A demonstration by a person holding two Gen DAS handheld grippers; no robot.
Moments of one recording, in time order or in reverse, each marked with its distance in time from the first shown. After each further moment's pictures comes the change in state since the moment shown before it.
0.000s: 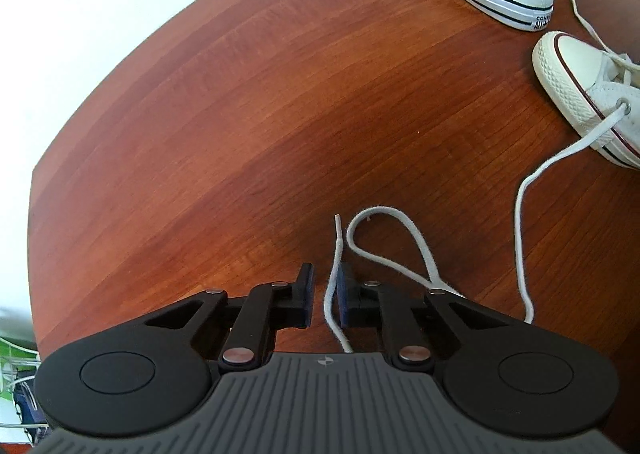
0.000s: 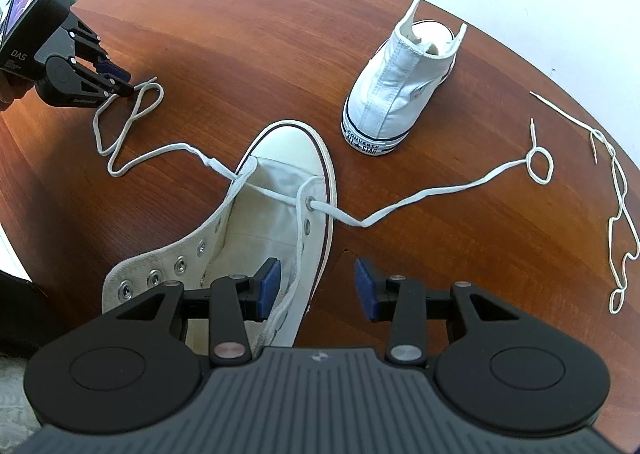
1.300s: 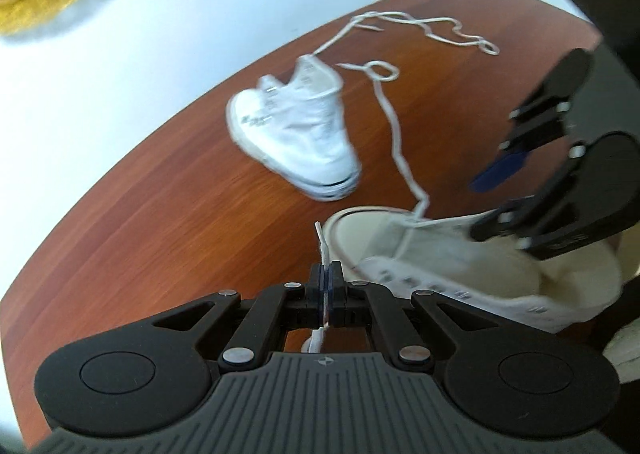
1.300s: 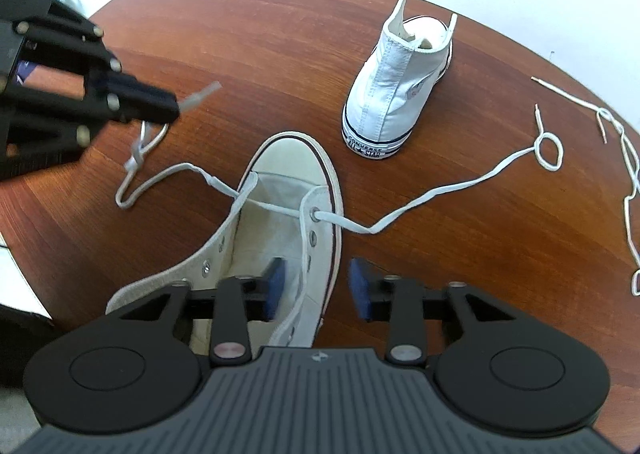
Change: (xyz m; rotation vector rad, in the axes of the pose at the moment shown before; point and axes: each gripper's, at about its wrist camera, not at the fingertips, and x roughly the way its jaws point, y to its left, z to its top) left arm -0.123 -0.108 0.053 0.183 -0.327 -0.195; right arm 0.005 -0.010 0.001 0.102 -0.031 0.067
